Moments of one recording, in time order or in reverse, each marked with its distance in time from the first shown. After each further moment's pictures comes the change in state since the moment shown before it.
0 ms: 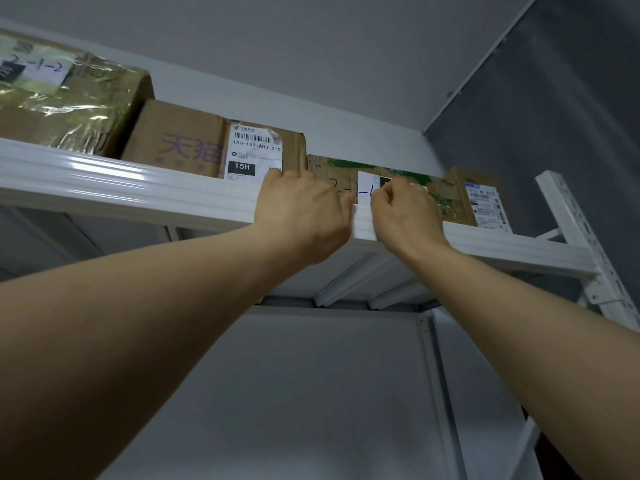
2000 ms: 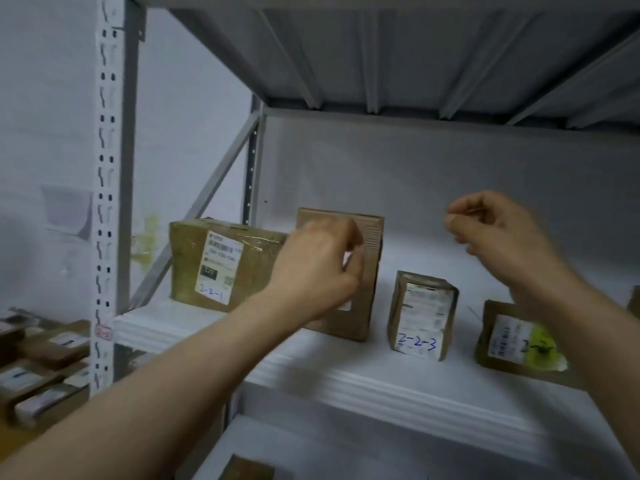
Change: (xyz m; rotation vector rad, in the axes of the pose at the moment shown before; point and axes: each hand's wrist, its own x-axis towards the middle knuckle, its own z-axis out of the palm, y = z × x) left_hand -0.432 -0.336 -0.274 -0.254 -0.540 -0.360; right_hand -0.382 -0.333 0.053 0.676 -0.801 0.253
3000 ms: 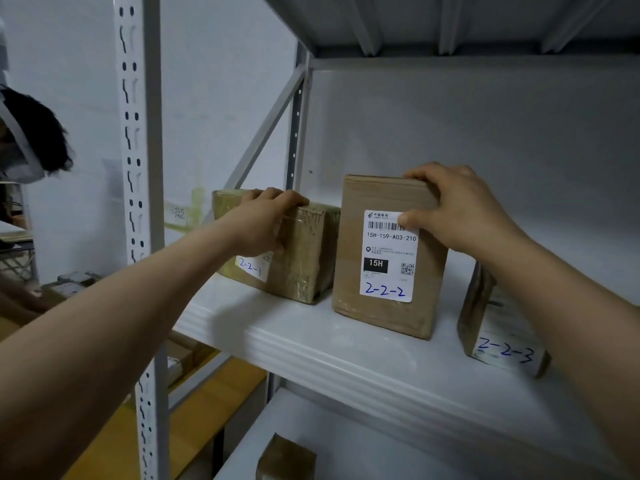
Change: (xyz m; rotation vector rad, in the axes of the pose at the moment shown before) left_hand 0.007 -0.205 0.003 0.334 -0.551 -0.339; right_hand 0.078 0.026 0.148 -0.336 -0.237 -0.225
